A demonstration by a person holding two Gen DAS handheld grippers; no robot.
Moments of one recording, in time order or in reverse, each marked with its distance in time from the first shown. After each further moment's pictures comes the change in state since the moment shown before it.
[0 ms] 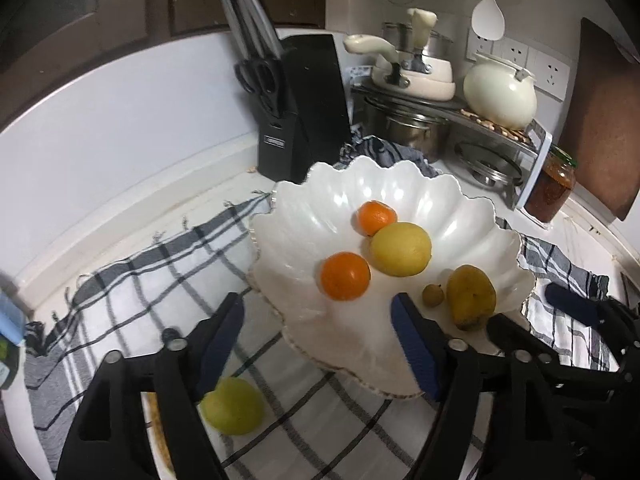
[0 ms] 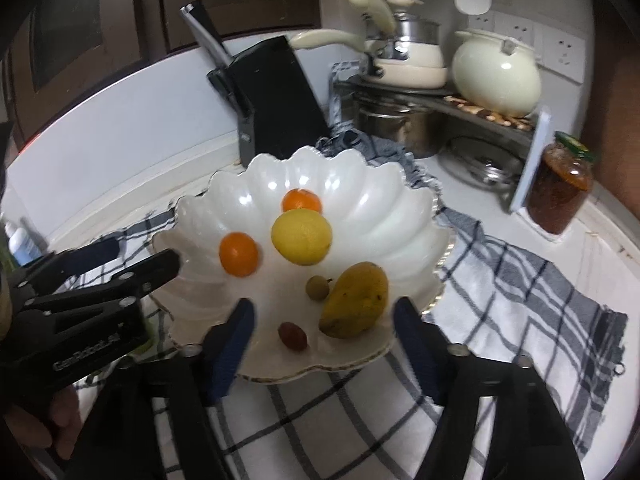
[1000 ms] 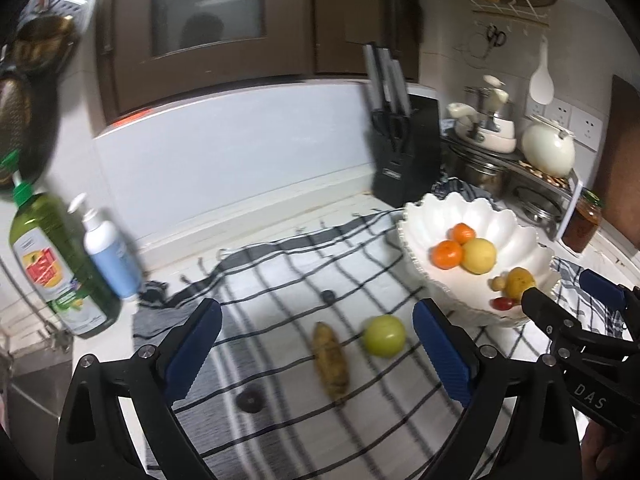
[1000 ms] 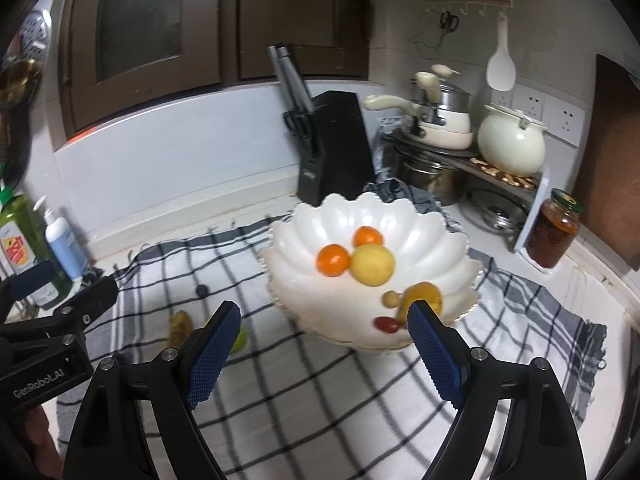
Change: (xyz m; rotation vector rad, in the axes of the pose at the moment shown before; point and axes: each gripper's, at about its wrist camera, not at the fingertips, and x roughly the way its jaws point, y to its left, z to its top) left arm -0.132 0.104 -0.057 -0.125 -0.119 0.207; right arm -0.077 0.104 -0.016 -0.096 -0.122 0.008
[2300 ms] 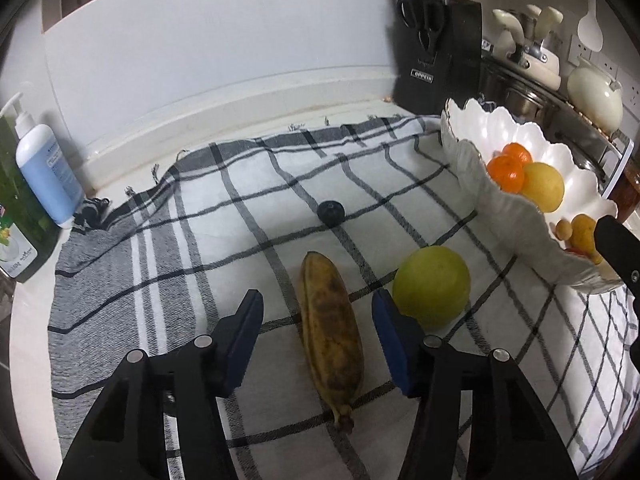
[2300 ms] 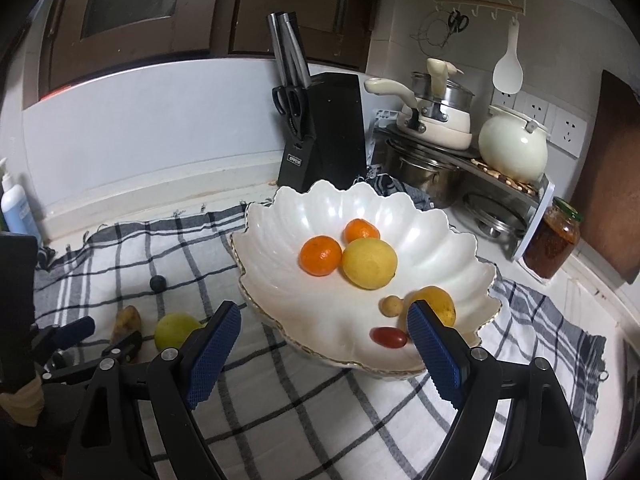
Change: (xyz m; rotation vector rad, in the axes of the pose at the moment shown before) left arm 0.130 -0.015 -0.058 -0.053 0.241 0.005; right arm 0.063 0.012 -0.016 -0.062 -0.022 -0.121
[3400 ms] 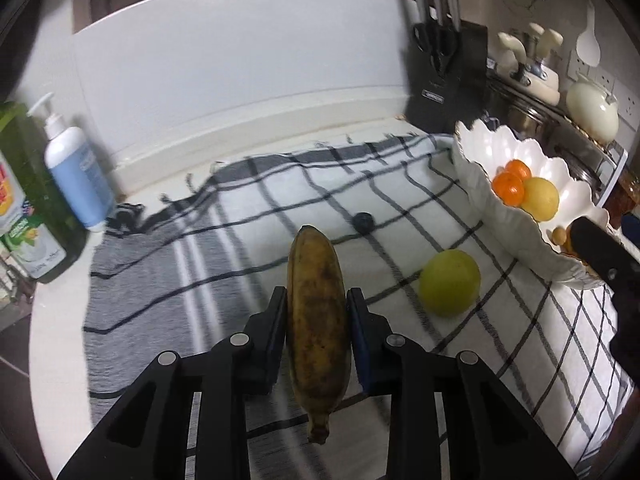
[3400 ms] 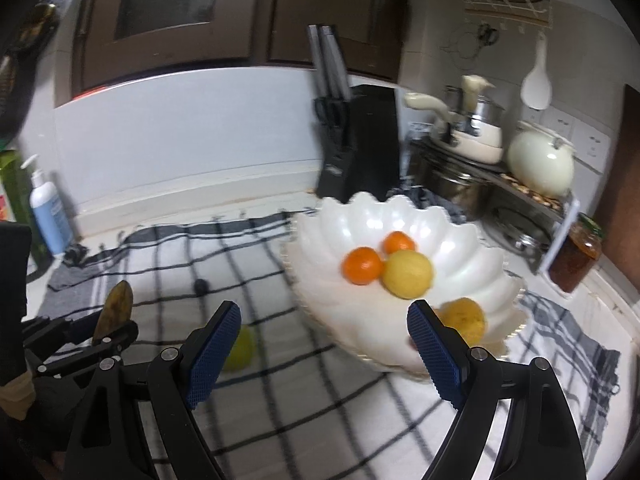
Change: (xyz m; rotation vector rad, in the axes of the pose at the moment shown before) left arm -0.037 0.036 -0.003 -0.015 -0.047 0.014; right arm -0.015 0.025 0.006 -0.043 -0.024 0.127
